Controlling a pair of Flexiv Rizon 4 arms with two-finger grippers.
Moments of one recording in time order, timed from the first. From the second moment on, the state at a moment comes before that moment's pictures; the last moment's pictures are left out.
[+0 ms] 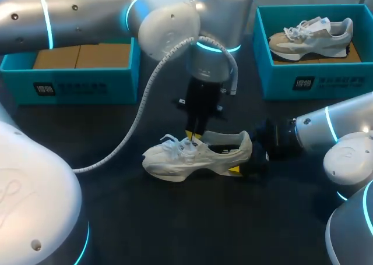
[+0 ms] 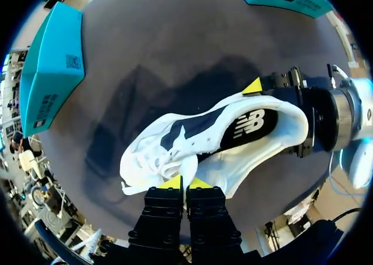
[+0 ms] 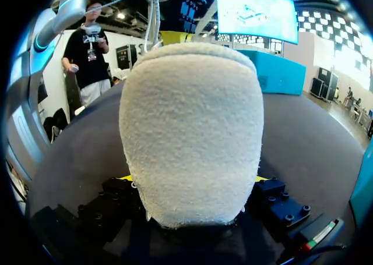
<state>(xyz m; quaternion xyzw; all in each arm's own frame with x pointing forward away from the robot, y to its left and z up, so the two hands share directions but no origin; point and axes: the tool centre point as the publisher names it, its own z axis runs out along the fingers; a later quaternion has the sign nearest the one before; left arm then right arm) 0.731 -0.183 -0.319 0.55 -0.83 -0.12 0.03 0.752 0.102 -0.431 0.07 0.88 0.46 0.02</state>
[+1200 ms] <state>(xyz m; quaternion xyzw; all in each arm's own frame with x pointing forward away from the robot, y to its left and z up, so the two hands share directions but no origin) 0.741 -0.113 -0.335 0.34 -0.93 -0.10 0.05 0.752 0.102 -0.431 0.07 0.88 0.46 0.02</state>
